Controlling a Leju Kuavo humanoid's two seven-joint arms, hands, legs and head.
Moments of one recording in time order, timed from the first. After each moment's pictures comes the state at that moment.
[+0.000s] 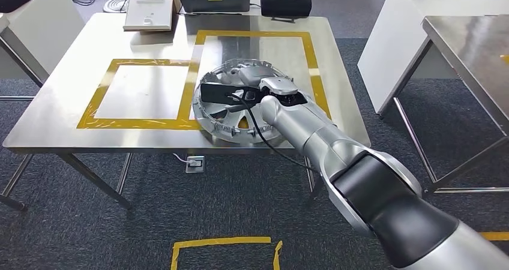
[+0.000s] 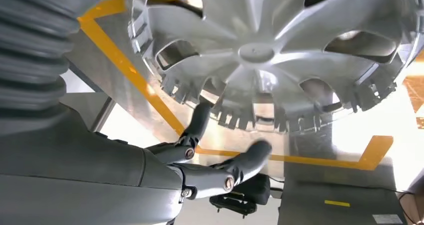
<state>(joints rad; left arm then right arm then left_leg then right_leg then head) -0.19 -0.11 0.83 -0.18 -1.26 0.02 -0.07 -1.07 0.13 0.58 -0.33 0.92 0.07 0.00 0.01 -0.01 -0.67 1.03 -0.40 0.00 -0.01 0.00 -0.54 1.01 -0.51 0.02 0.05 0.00</state>
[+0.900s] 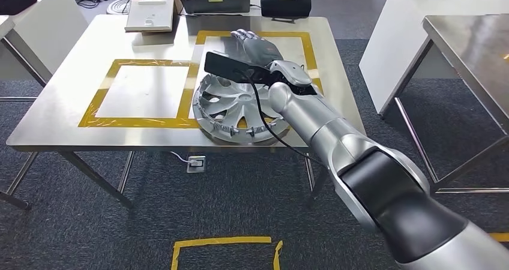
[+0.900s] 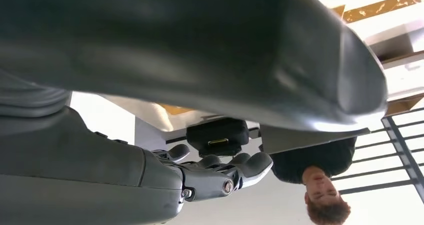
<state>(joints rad) -0.18 -0.11 0.83 -0.18 -1.25 0.03 -0.04 -1.09 0.10 0.53 -0.39 0.82 -0.15 -0.13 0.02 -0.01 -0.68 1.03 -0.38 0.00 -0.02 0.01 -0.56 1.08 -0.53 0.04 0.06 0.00</state>
